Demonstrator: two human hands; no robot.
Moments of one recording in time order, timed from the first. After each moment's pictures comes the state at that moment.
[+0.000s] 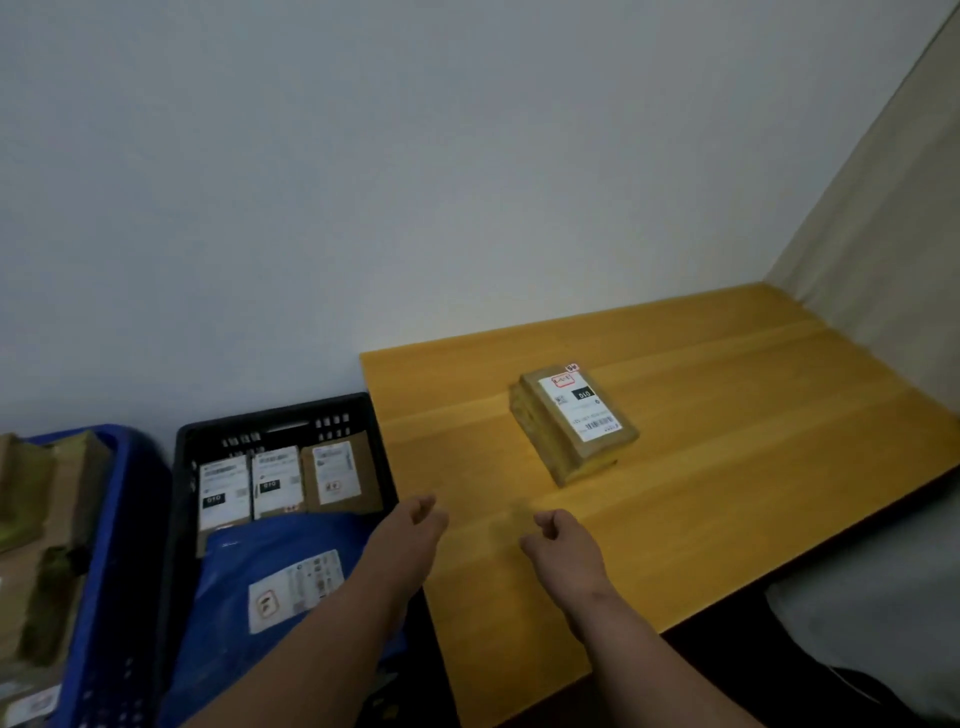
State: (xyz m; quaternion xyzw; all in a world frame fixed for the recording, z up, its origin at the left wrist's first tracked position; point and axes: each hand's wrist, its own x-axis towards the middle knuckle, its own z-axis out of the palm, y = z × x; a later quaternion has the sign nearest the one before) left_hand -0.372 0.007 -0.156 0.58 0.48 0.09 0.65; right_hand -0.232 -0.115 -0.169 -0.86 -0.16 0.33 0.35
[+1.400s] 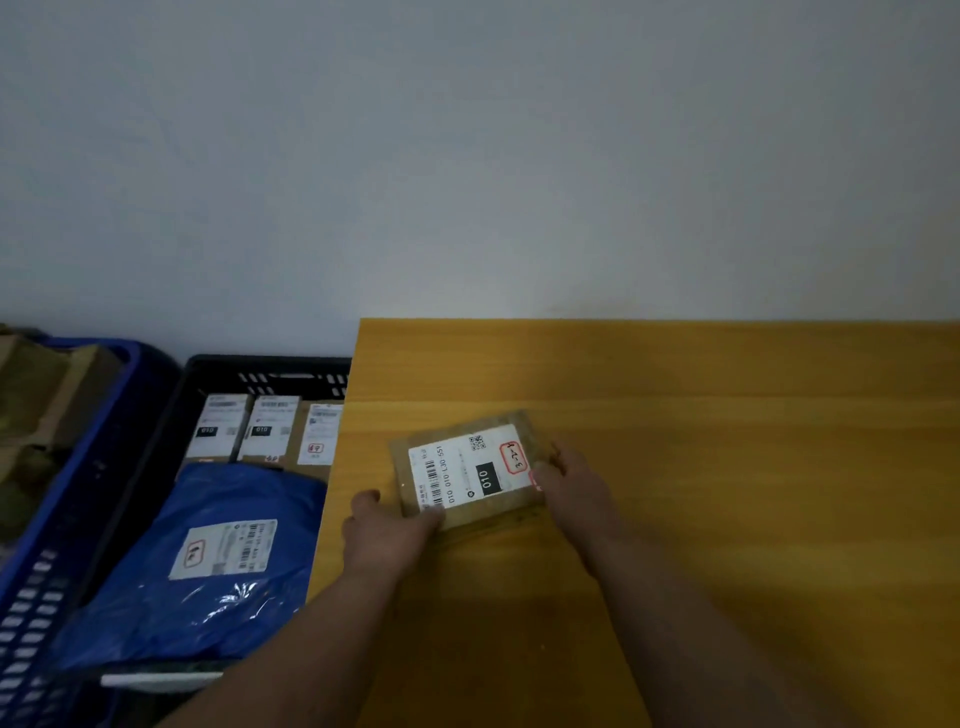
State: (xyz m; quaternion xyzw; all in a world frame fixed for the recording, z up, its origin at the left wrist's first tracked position) left_hand -0.202 0.004 -0.206 0.44 0.74 0.13 0.50; right_hand -0.013 -0.043 -0.186 -0.79 -0.33 0.39 0.33
